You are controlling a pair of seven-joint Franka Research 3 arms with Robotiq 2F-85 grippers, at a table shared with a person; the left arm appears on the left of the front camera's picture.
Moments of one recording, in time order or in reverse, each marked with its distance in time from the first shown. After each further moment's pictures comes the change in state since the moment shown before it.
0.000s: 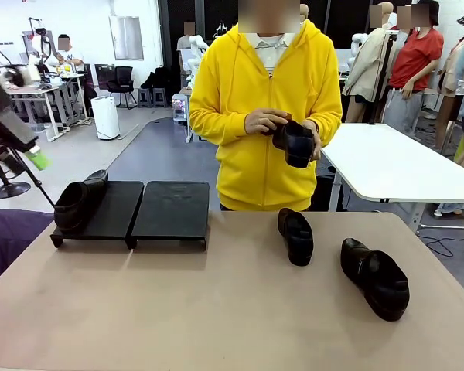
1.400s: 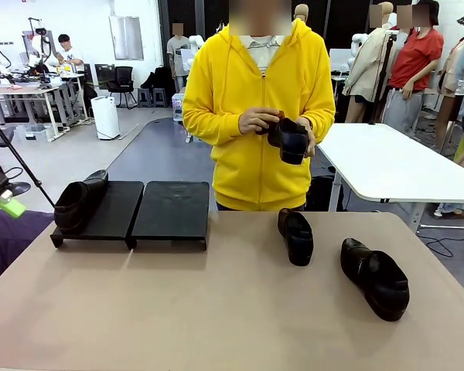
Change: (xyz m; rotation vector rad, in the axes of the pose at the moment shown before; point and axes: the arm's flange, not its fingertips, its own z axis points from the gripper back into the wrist) left arm -0.104 0.008 -0.036 -0.158 0.011 0.349; right arm 0.000 0.000 0.000 0.000 -0.001 0.000
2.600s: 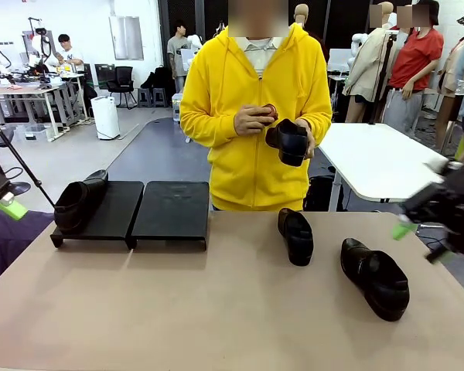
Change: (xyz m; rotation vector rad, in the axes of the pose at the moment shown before) left arm 0.001 0.001 -0.002 0.001 0.004 0.003; right arm 0.077 0.122 -0.087 -0.328 -0.007 0.250
